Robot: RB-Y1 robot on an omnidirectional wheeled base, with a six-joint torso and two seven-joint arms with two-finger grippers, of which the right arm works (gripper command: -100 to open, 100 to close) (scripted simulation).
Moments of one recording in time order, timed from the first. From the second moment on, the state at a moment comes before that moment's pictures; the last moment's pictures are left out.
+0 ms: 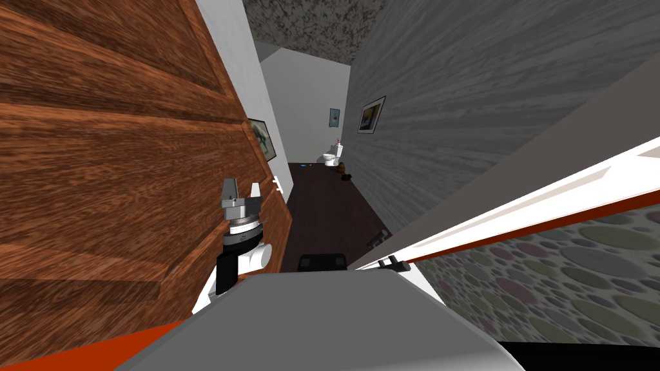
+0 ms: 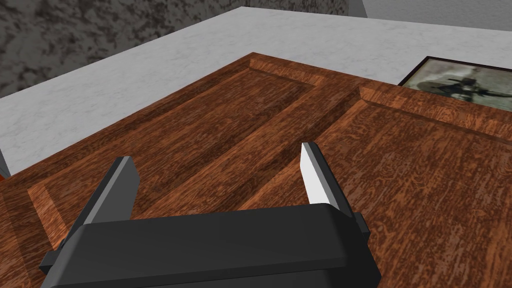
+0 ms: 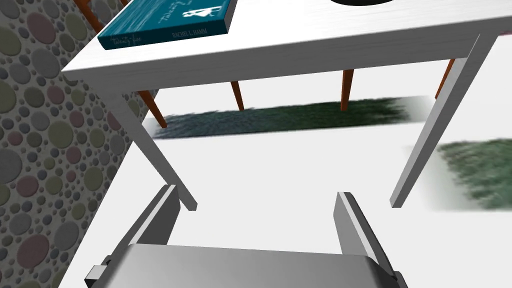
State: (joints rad) arm 0.22 -0.13 -0.97 -0.88 -2.26 -1.44 -0.83
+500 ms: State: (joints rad) arm 0.21 -0.13 -1.00 -0.87 -2.38 -1.45 -0.92
